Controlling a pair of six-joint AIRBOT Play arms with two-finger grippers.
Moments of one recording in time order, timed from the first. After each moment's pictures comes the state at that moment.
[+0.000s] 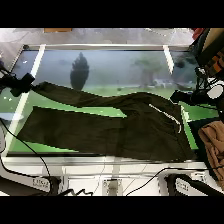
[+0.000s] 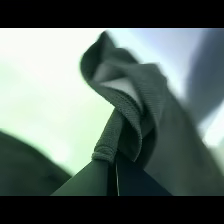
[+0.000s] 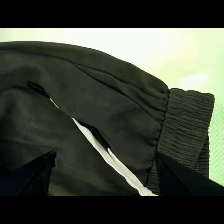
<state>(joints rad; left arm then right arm) 0.35 -1.68 1.70 1.34 -1.13 -1.81 -0.24 -1.22 1.13 -1.31 0.98 1.37</state>
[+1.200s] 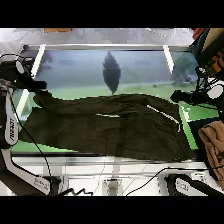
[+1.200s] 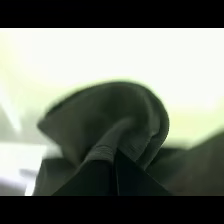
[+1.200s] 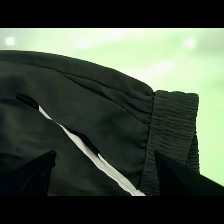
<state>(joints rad) 0.18 -1.80 1.85 1.66 -1.22 -1.44 -0.24 -1.22 1.13 -1.31 0.96 1.37</state>
